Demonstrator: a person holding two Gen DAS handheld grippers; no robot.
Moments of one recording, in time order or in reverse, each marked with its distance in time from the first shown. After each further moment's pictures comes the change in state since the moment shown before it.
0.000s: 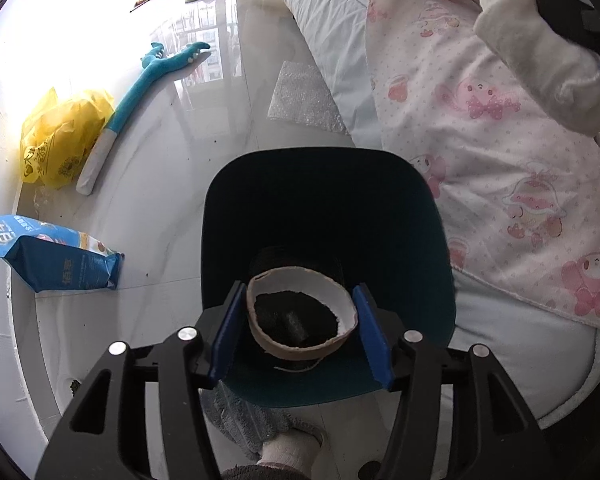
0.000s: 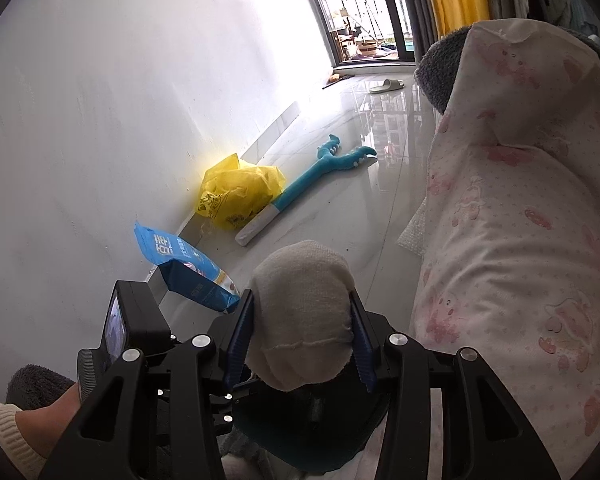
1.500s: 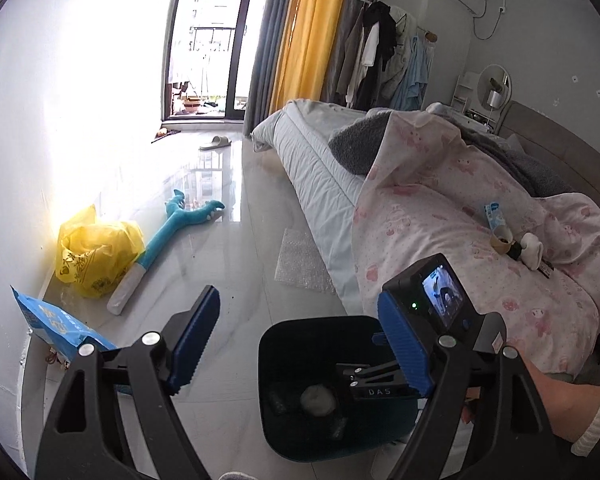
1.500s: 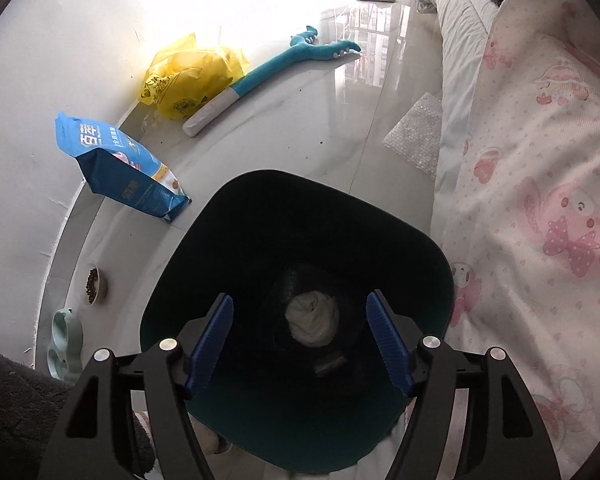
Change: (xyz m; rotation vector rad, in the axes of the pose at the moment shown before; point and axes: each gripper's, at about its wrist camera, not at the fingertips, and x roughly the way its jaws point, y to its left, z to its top) left arm -0.160 0.029 -0.005 0.006 -0.610 -0.054; right arm 0.124 0.024 -0.052 -0.056 0.325 -0.198
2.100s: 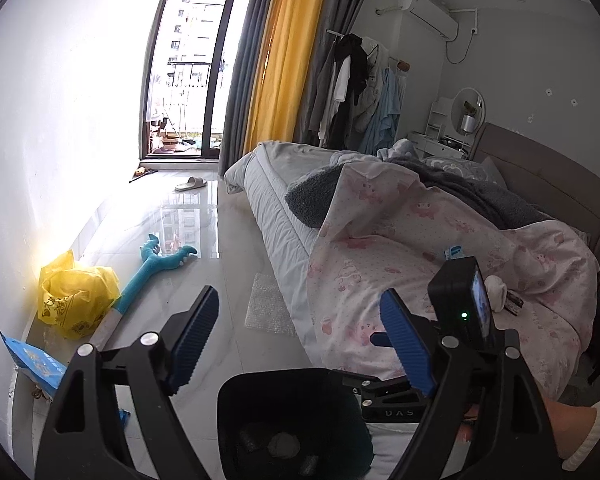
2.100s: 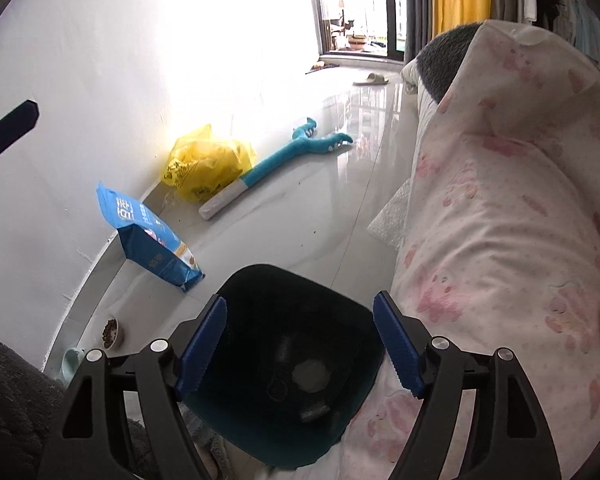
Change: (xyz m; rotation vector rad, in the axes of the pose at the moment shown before) left arm -0.013 -0.053 0.040 0.034 -0.127 -0.071; right arm -0.117 -0.037 -0.006 -0.011 -0.331 0.014
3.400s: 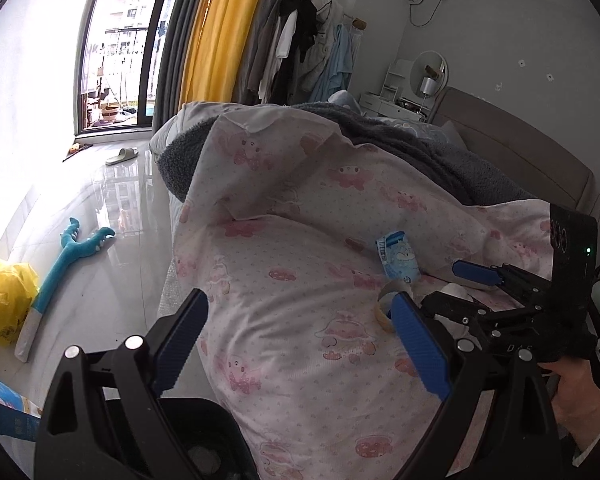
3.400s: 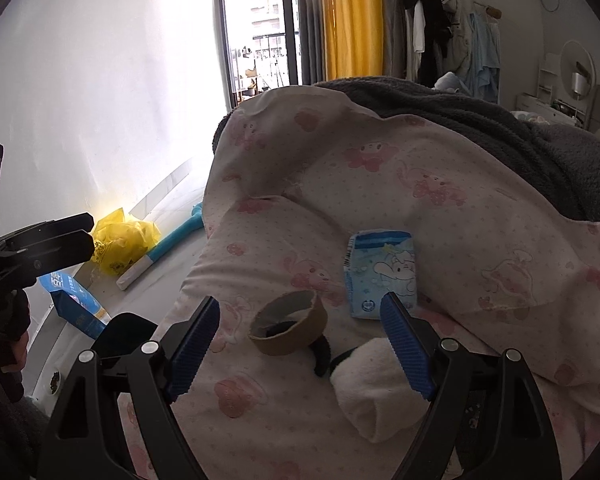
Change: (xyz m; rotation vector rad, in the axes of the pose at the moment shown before) left arm 0.138 -0.130 0.011 0.026 0.153 -0.171; right arm -0.130 -0.207 -0.042 0.141 -0.231 -0.210
